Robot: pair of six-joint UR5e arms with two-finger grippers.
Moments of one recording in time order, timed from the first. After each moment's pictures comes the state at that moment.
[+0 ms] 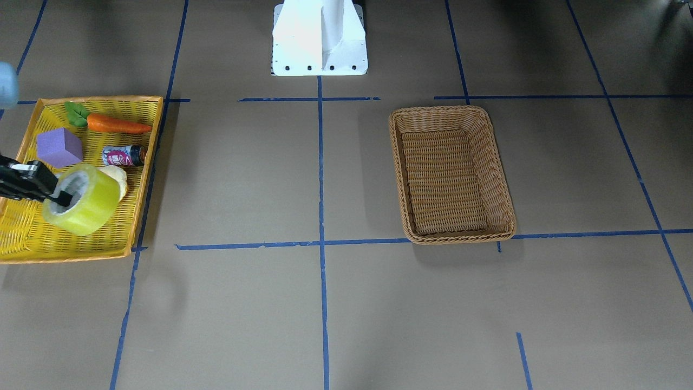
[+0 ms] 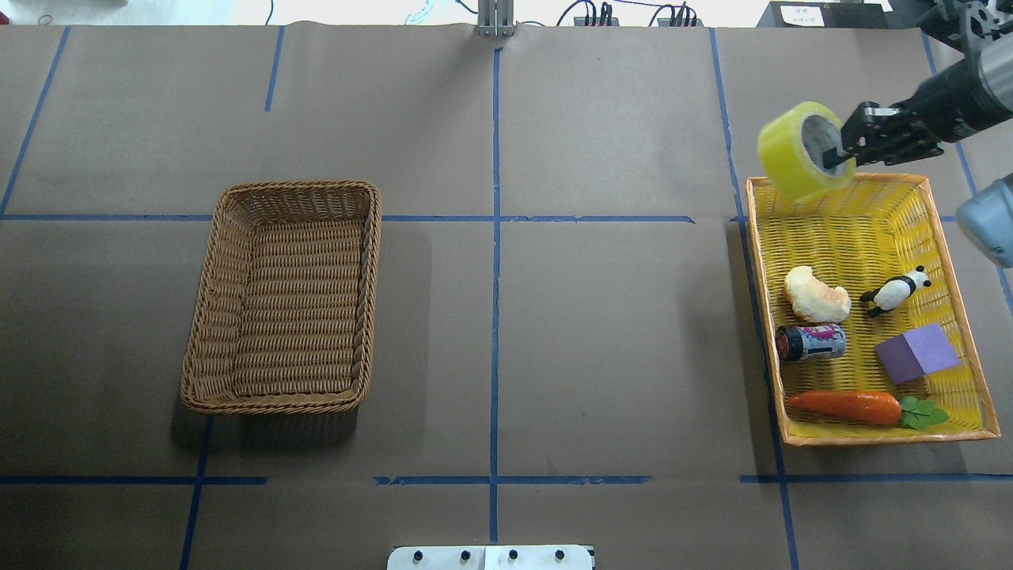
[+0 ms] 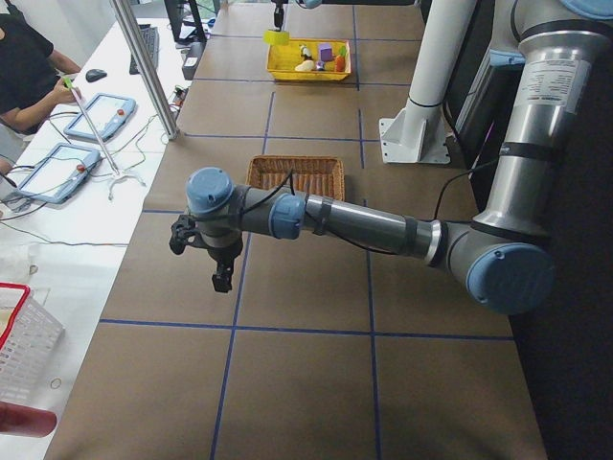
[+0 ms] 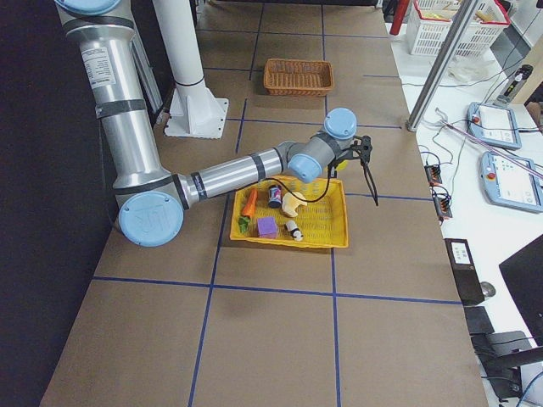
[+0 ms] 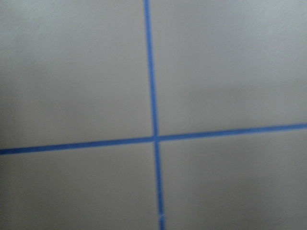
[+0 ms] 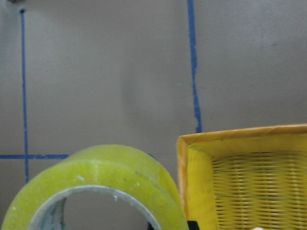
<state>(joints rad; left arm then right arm) -1.49 -1.75 -1.67 -1.53 -2.39 -0.18 1.17 -1.33 1.67 -1.04 2.51 1.00</state>
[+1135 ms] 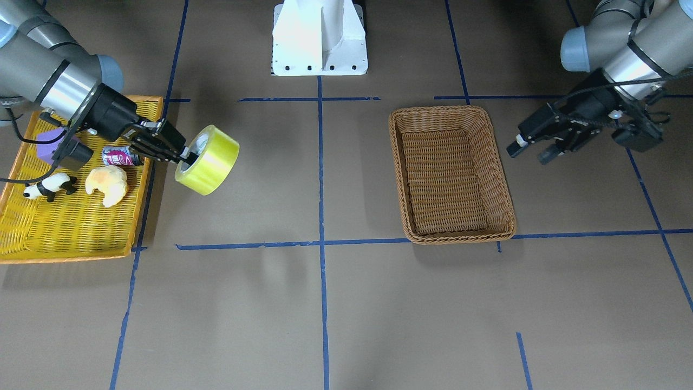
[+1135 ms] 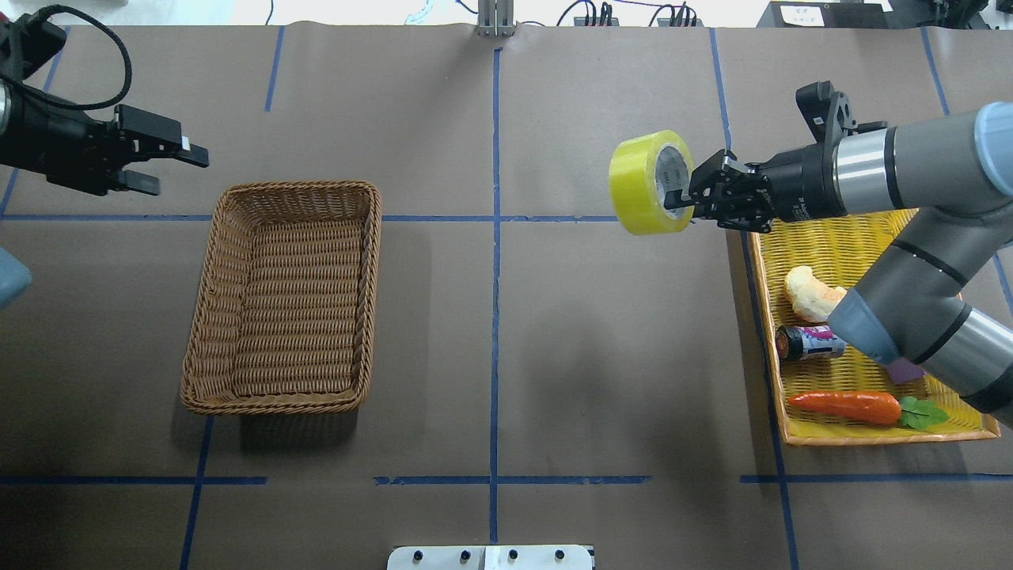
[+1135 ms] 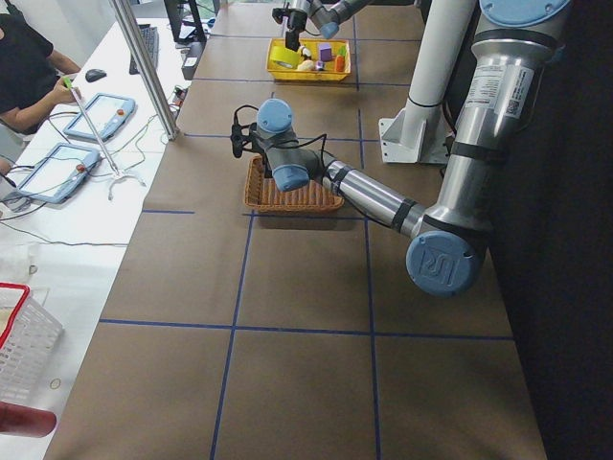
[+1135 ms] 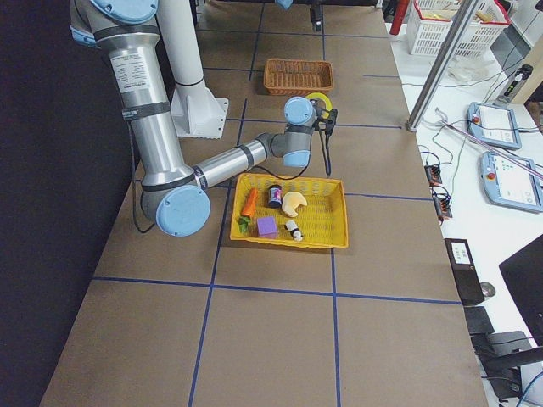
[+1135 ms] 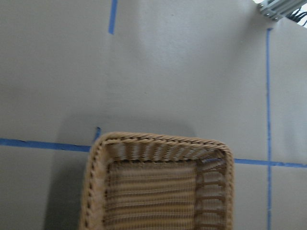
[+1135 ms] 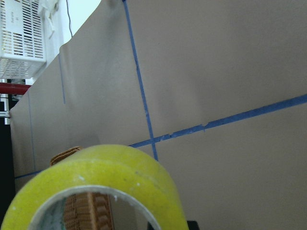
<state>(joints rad) -1.05 -1.77 -1.81 -2.40 -2.36 -1.42 0.86 -1.31 1.68 -0.34 2.20 1.79</state>
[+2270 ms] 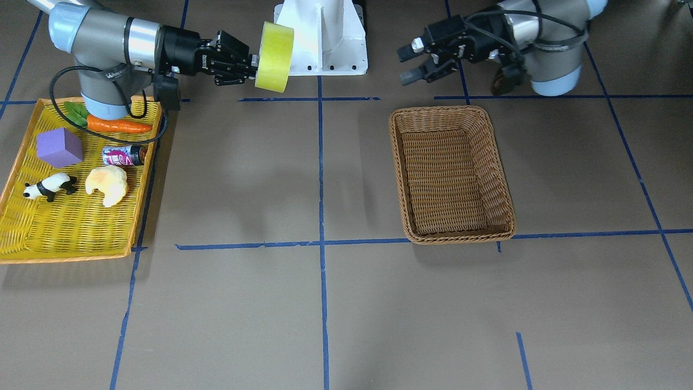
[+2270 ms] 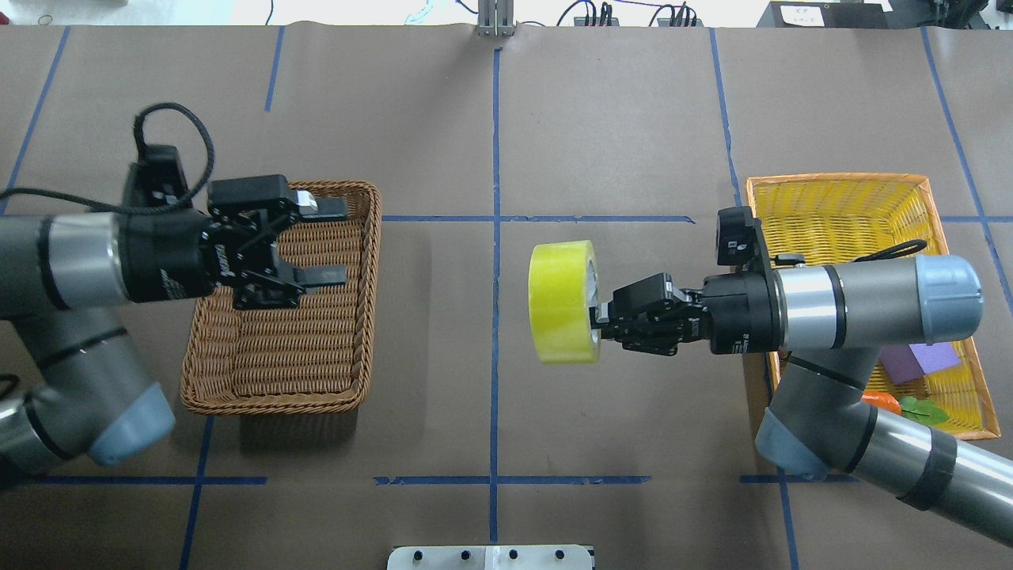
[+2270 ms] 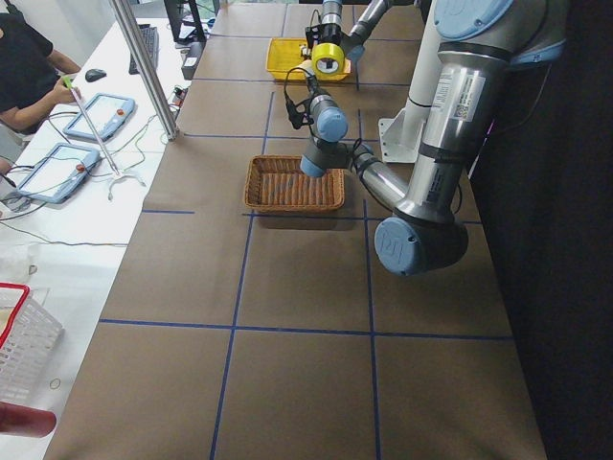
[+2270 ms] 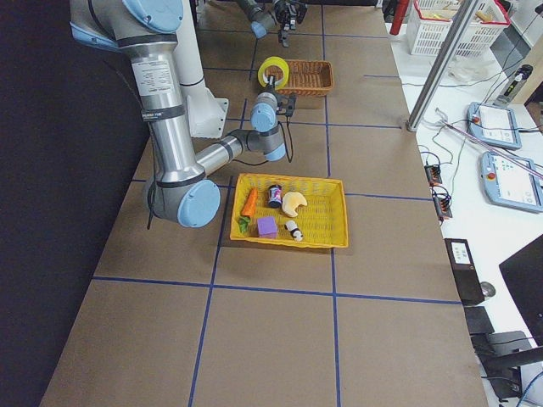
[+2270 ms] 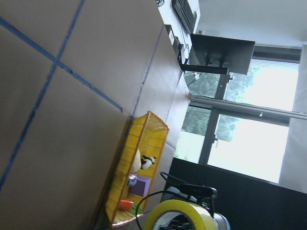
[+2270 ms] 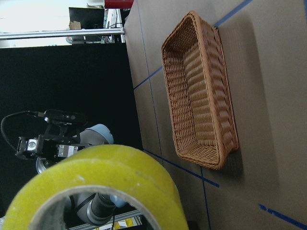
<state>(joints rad) -0.62 -1.85 -1.80 -3.19 -1.89 -2.19 0.55 -1.28 1.68 0.15 2.03 2.00</state>
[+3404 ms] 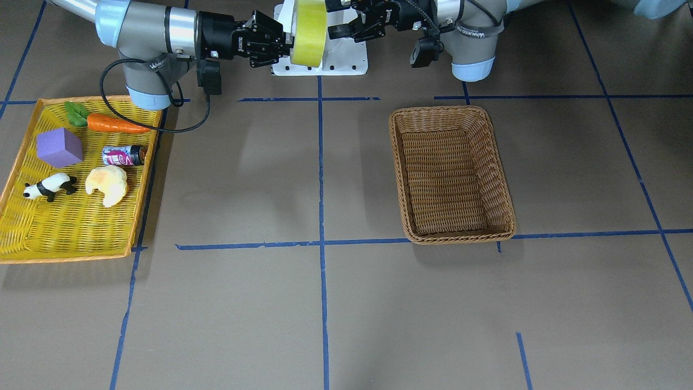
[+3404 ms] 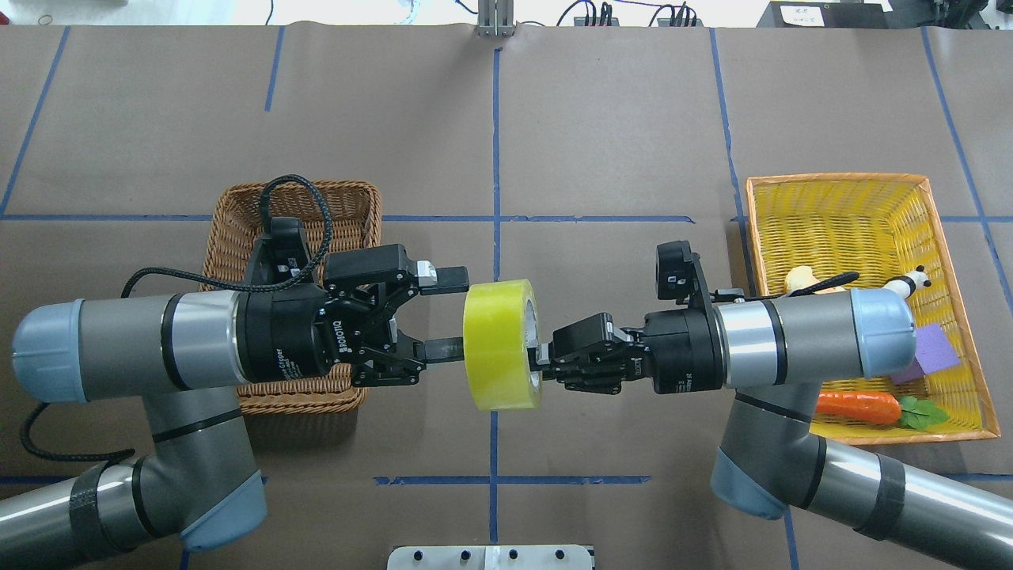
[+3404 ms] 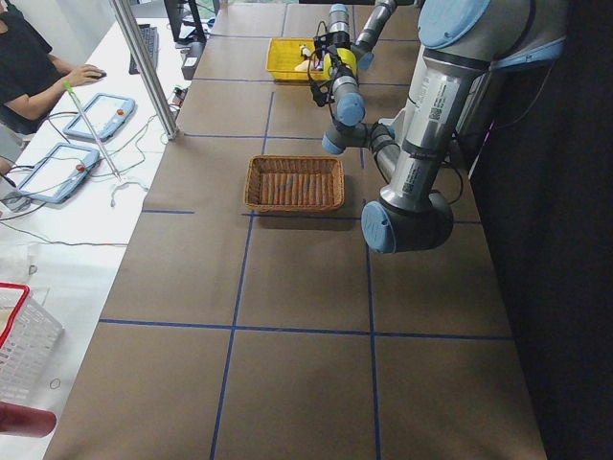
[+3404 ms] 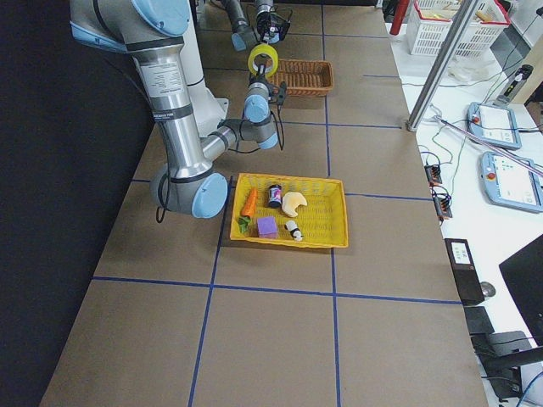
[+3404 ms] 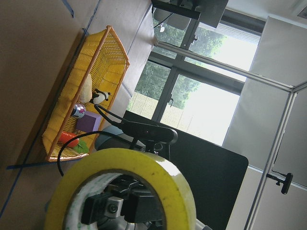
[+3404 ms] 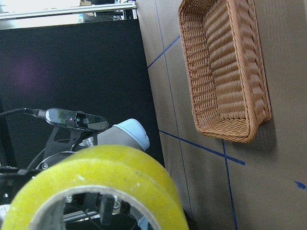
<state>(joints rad) -0.44 -1.99 -1.79 -3.22 -1.76 -2.21 0.46 -1.22 1.67 0.15 1.98 2.00</state>
